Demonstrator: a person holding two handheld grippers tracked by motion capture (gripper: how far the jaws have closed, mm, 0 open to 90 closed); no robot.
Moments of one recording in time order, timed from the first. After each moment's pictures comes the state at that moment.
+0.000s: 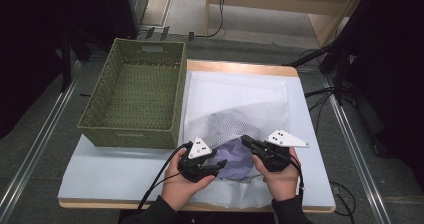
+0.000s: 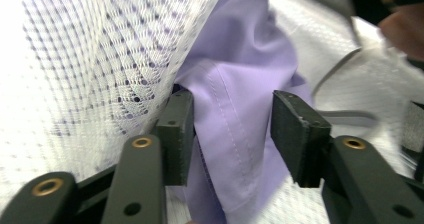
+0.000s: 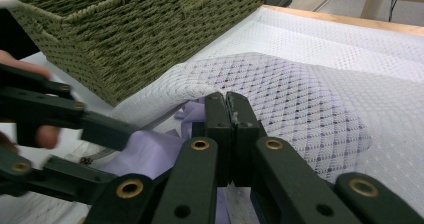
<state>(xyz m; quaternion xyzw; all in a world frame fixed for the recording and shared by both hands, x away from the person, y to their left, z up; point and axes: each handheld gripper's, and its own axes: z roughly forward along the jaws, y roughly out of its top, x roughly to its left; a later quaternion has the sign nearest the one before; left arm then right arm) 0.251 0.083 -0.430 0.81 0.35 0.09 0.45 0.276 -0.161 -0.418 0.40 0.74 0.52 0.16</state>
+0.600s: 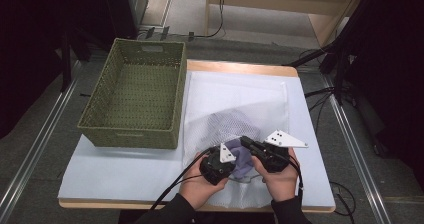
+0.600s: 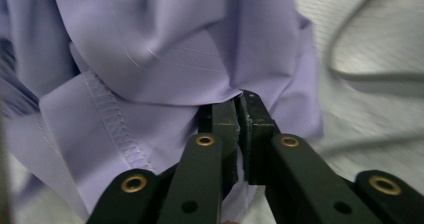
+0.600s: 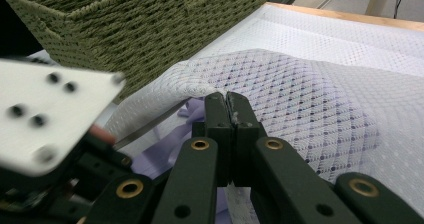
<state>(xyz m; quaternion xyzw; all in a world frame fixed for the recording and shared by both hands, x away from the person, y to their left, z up) 0.272 0.028 -0.466 0.87 0.33 0.10 0.34 0.275 -0.159 -0.420 0.39 0.74 0.52 0.16</state>
